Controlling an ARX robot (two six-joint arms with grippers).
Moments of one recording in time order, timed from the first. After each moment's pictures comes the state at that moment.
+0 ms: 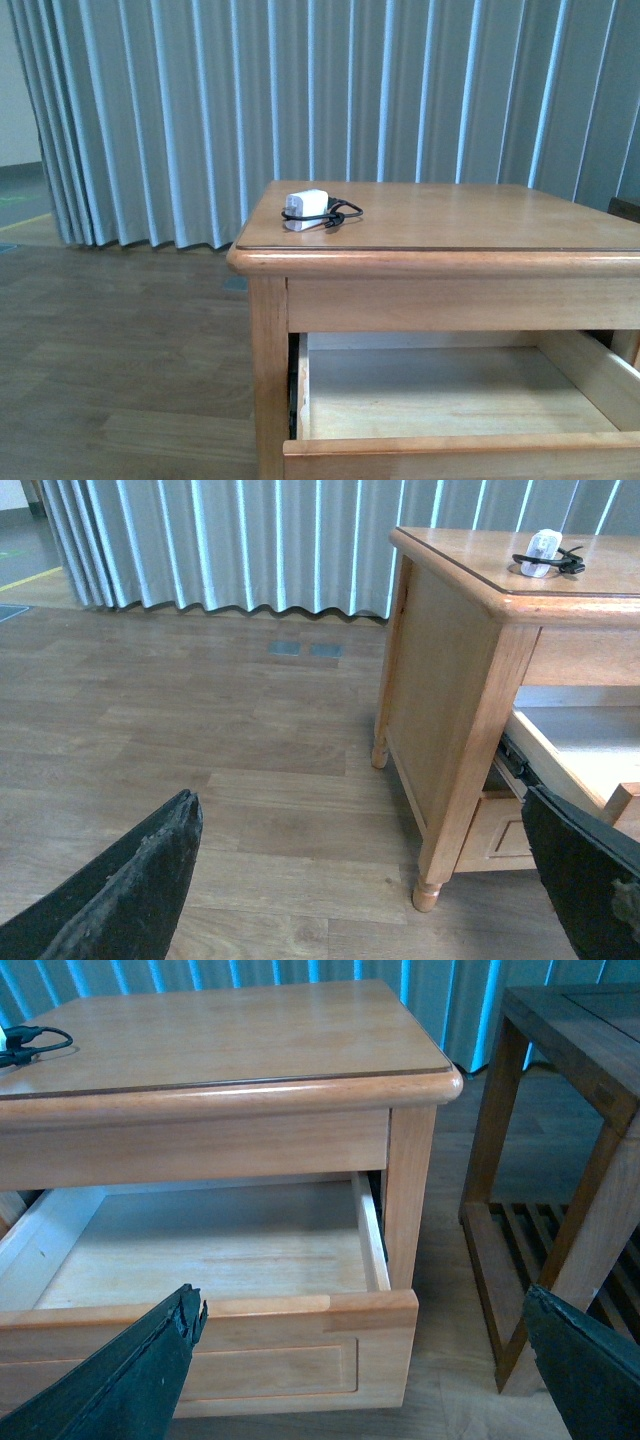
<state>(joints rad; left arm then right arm) 0.00 0.00 0.01 0.00 0.00 0.00 -0.43 0.71 0.24 0.33 -0.47 -0.02</state>
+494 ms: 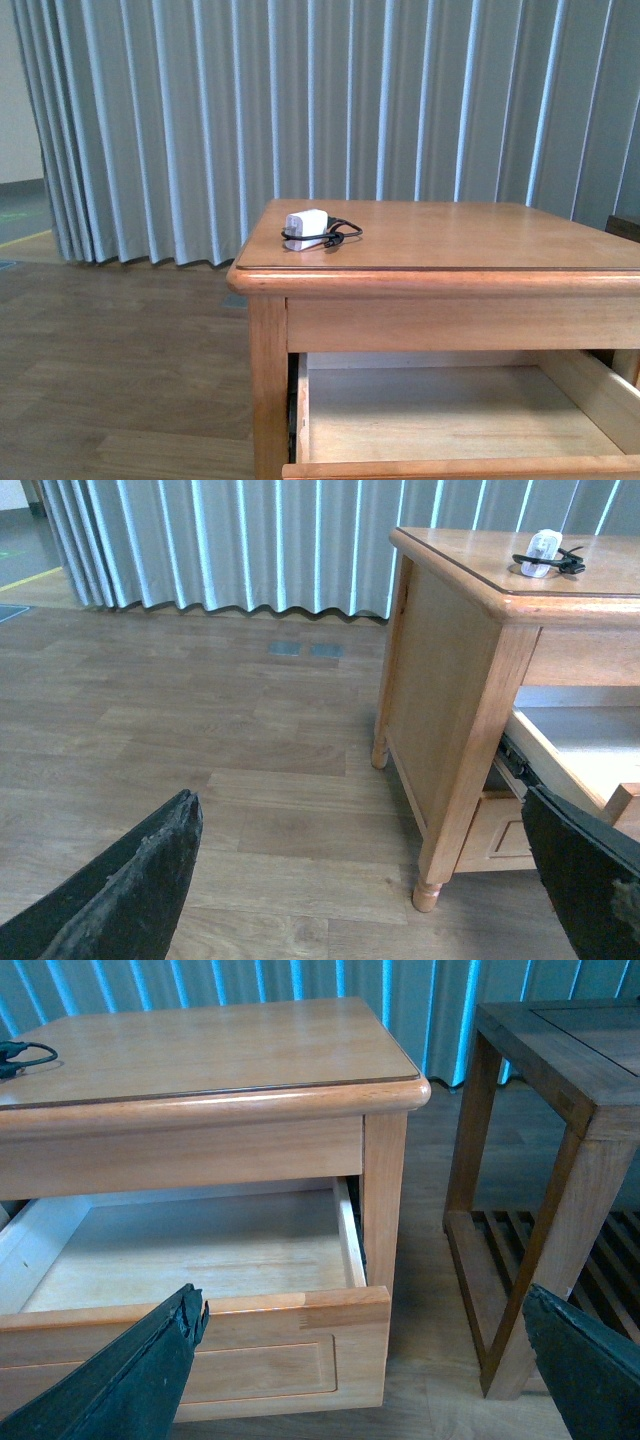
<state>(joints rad) 0.00 0.00 0.01 0.00 0.00 0.00 -0.53 0.67 0.20 0.37 -0.54 -0.01</state>
